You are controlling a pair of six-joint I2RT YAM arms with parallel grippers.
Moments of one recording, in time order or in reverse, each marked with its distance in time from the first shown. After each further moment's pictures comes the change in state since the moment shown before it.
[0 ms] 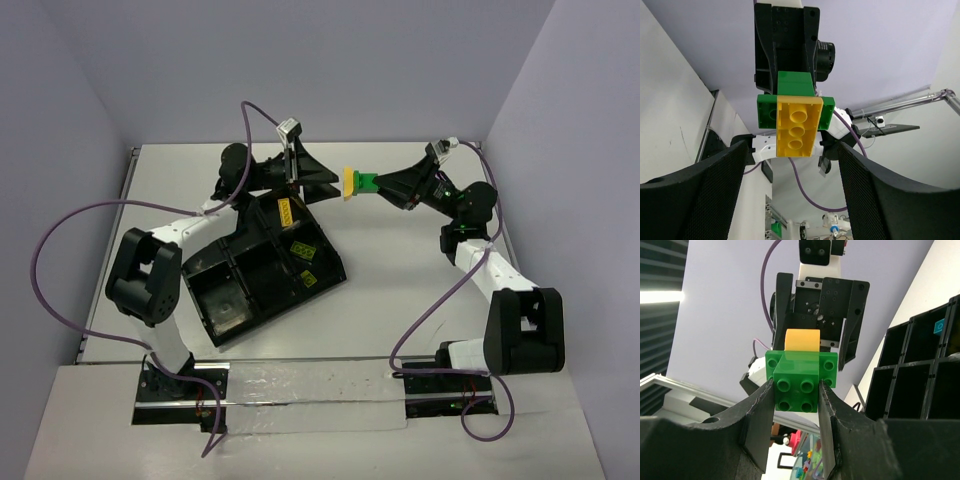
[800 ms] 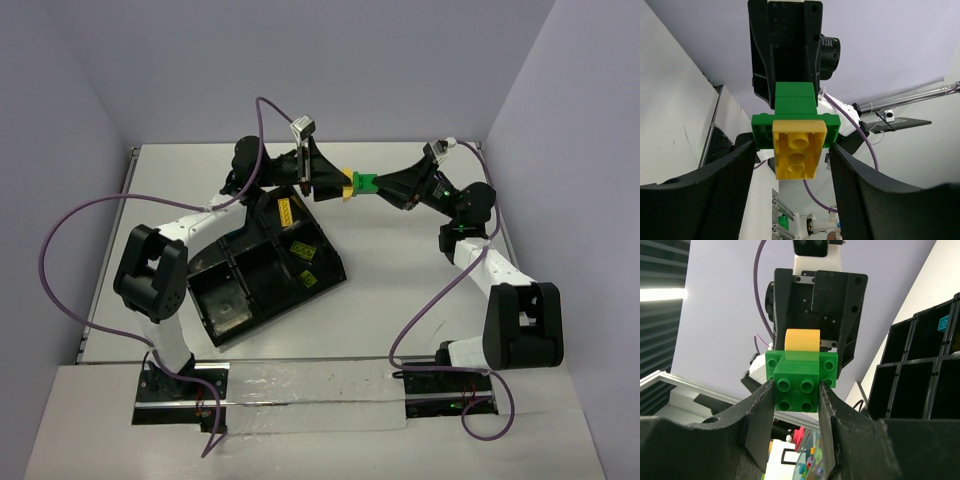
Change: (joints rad) left arm -0.050 0.044 0.104 -0.133 0.007 0.094; right arm 0.007 0.029 0.000 0.054 -0.018 0.036
